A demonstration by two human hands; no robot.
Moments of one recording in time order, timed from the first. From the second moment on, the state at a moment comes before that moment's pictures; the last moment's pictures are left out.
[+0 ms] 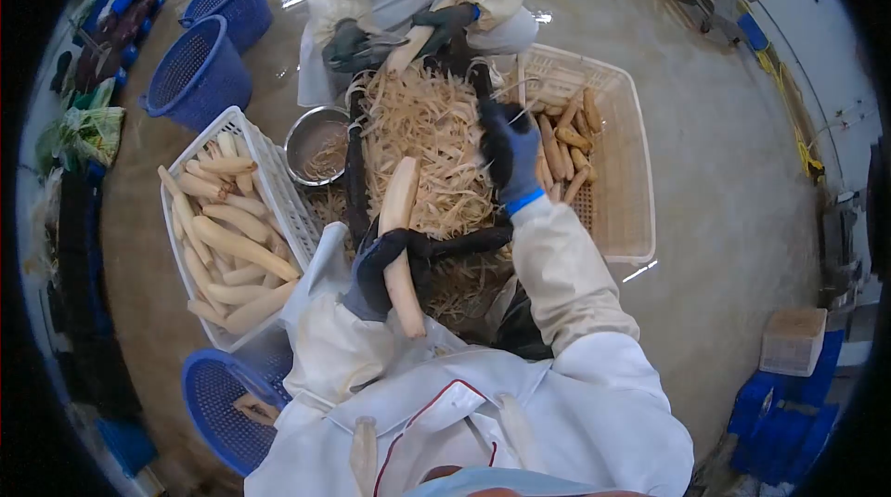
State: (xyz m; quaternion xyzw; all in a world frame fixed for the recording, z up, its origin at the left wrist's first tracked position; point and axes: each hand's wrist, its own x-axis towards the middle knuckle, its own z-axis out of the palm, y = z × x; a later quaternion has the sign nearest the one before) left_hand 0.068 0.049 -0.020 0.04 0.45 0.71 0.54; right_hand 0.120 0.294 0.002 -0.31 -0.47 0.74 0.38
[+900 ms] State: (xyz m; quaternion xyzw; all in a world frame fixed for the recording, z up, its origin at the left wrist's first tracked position) left_hand 0.058 0.049 -0.017 0.11 0.44 0.70 0.56; right_hand 0.115 0.242 -0.048 -0.12 -0.70 0.63 0.30
